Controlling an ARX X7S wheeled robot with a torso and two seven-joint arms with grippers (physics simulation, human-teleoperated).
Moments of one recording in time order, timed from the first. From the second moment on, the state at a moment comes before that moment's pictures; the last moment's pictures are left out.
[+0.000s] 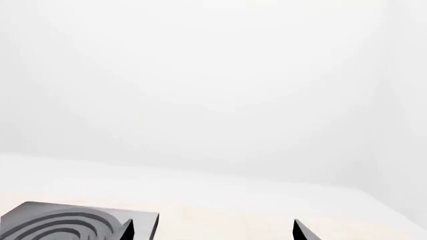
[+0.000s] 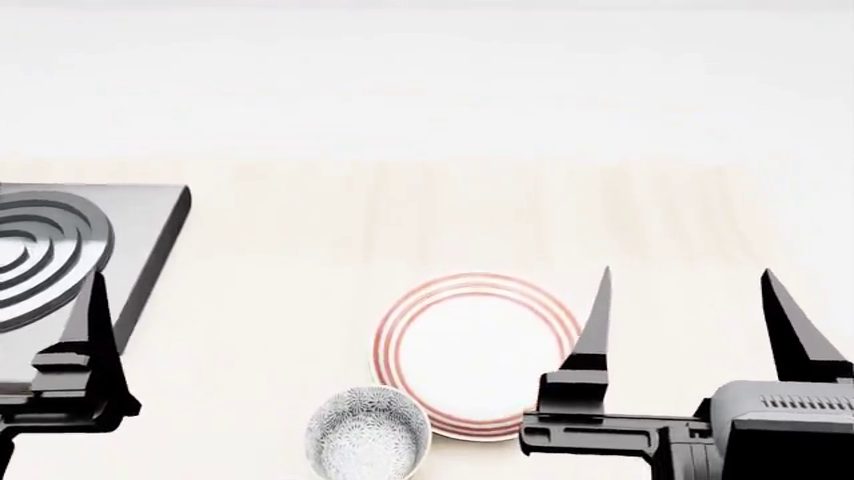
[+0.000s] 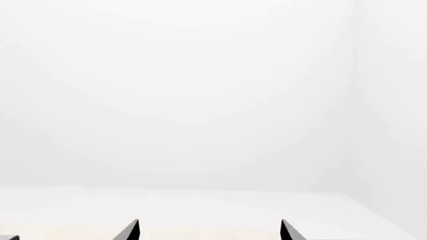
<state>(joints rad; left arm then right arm) -0.19 -0.29 -0.01 0.61 -0.49 -0.52 -0.24 0.18 0.33 0.04 -0.77 0.36 0.64 0.24</state>
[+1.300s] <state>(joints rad) -0.35 -0.42 0.13 0.58 -0.52 -0.72 -0.22 1.04 0.66 -0.77 -0.29 0.18 0.89 -0.27</state>
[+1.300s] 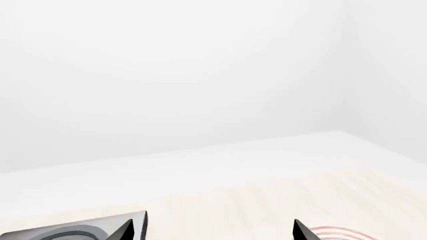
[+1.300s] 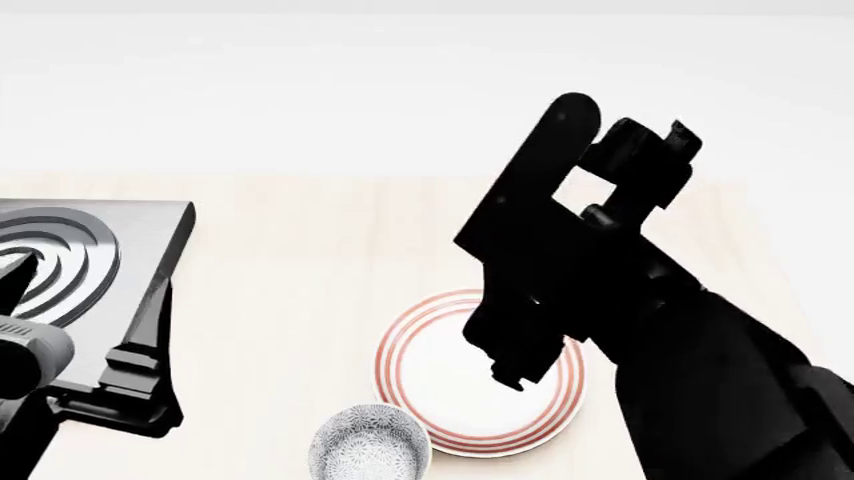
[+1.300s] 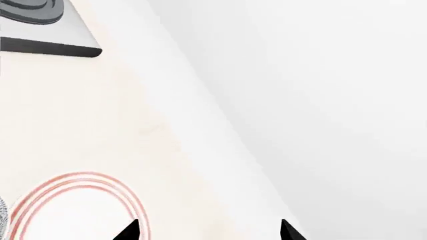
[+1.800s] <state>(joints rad) -0.29 -0.44 0.17 0.53 -0.48 -0.63 -0.17 1.24 0.56 -1.16 0.11 -0.03 0.61 -0.52</state>
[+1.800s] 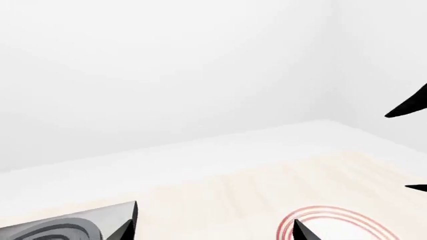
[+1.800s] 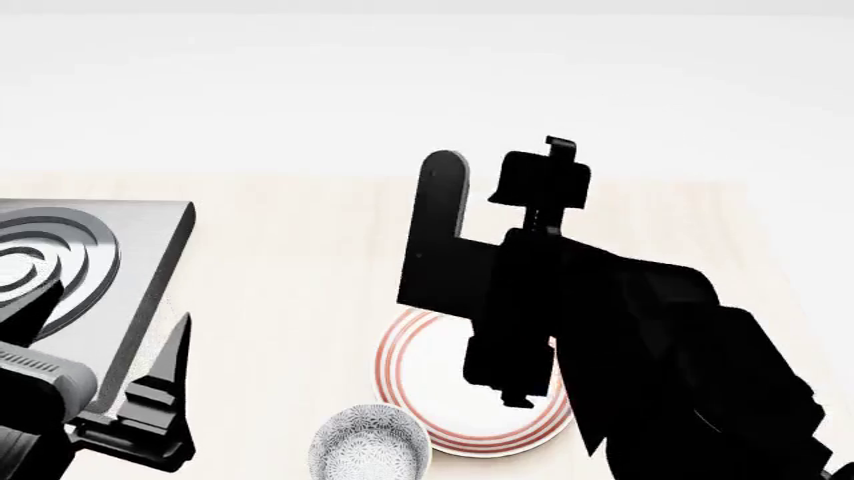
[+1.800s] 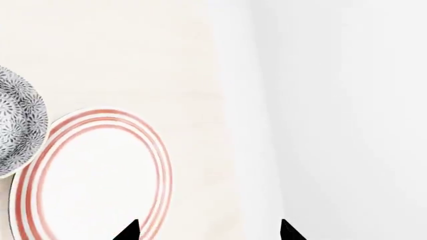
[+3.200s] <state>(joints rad) -0.24 -0.47 0.15 0.52 -0.52 -0.58 -0.15 1.15 0.50 -1.31 0.03 0.02 0.51 -0.69</state>
